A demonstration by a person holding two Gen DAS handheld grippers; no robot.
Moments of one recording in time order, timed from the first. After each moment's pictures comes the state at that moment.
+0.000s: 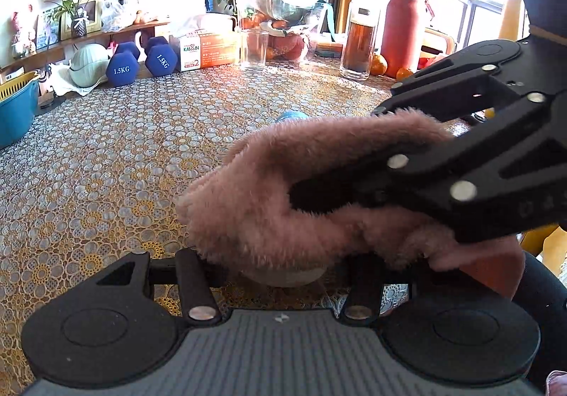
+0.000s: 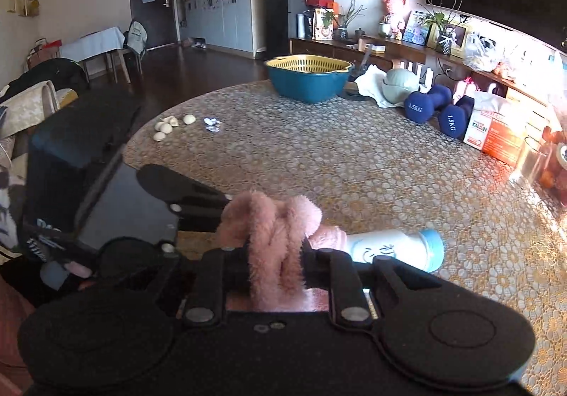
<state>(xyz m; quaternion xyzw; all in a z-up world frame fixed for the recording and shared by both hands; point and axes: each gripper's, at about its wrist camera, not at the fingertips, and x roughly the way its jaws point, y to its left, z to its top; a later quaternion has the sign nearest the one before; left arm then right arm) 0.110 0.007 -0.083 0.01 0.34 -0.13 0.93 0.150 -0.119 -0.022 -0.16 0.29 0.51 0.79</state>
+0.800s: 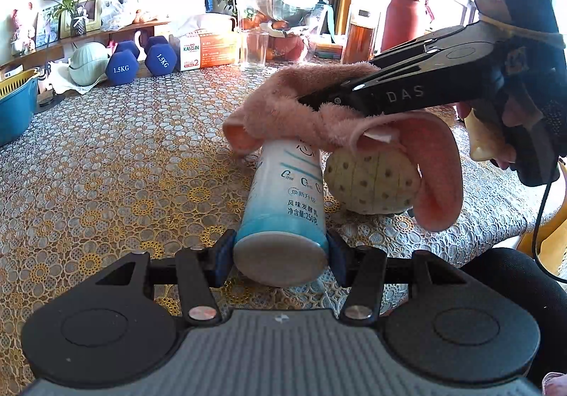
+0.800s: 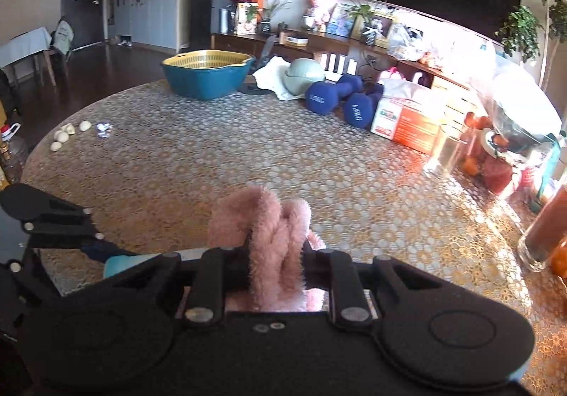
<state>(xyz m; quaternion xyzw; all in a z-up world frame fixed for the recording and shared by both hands) 0.112 0.009 -0.084 0.00 0.34 -0.13 0.93 0.215 -0.139 -0.033 -0.17 0.29 0.38 0.86</state>
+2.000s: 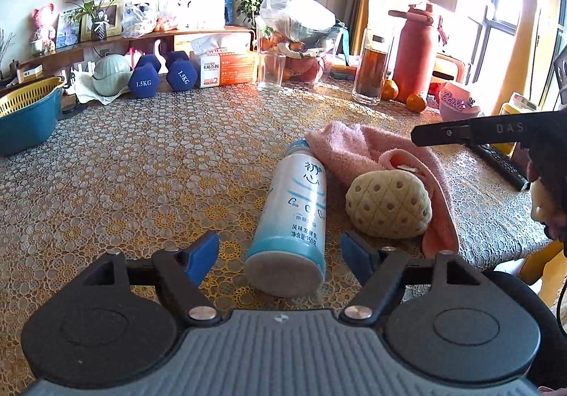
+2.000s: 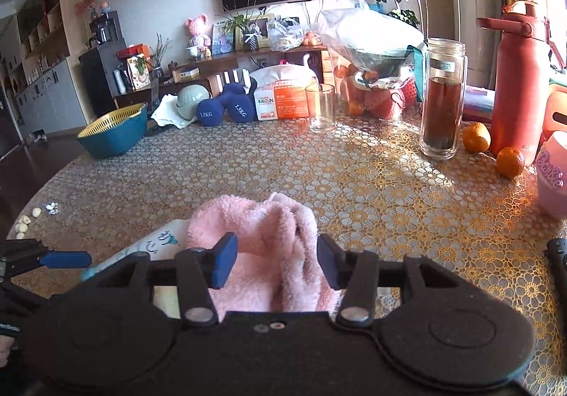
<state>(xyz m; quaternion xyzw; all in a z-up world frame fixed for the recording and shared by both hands) 0.097 0.012 -0.057 -0.02 0.32 -0.10 0.94 0.186 -0.239 -0.027 0.01 0.31 0.25 0.92</state>
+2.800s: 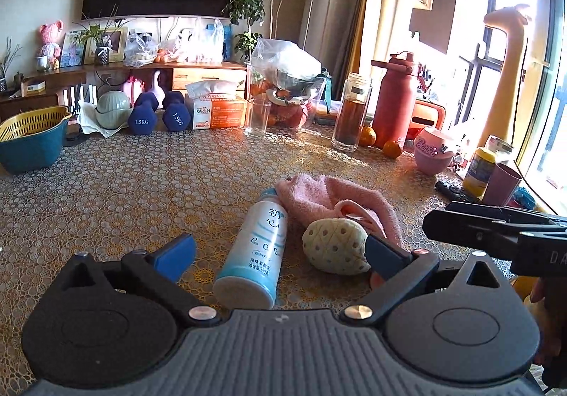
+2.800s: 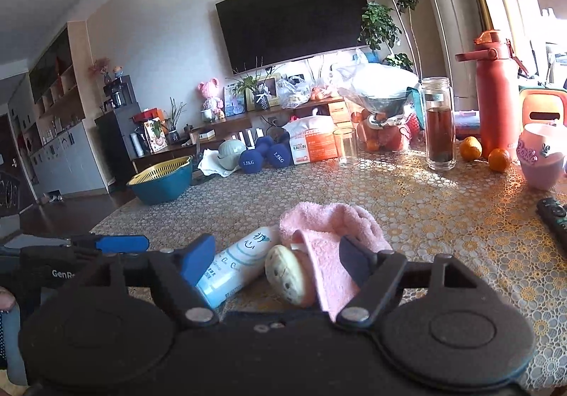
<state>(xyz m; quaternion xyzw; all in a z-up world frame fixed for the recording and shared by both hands) 0.058 0.000 -0.017 -0.05 0.26 -0.10 0.96 0.072 -0.231 -0.012 0.08 0.22 0.25 0.94</state>
